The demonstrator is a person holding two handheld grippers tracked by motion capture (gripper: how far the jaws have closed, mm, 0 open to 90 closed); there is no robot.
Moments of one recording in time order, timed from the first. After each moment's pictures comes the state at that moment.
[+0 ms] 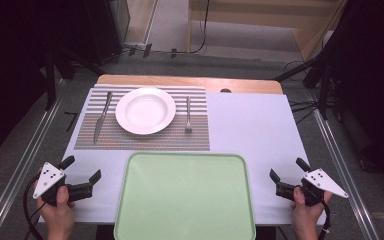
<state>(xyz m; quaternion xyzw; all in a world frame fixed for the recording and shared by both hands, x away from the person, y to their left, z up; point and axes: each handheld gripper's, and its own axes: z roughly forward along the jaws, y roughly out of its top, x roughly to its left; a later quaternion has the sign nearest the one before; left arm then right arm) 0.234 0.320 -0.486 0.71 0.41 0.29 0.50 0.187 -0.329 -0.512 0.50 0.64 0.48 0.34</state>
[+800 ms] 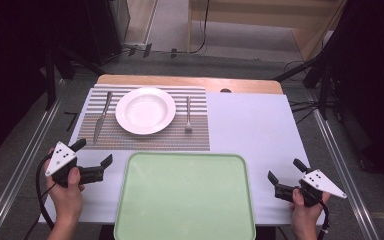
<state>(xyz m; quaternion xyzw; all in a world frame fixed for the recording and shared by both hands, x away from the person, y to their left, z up) 0.270 0.288 -0.444 0.72 0.39 0.28 0.50 0.186 -0.327 -0.516 0.49 0.64 0.49 0.33</state>
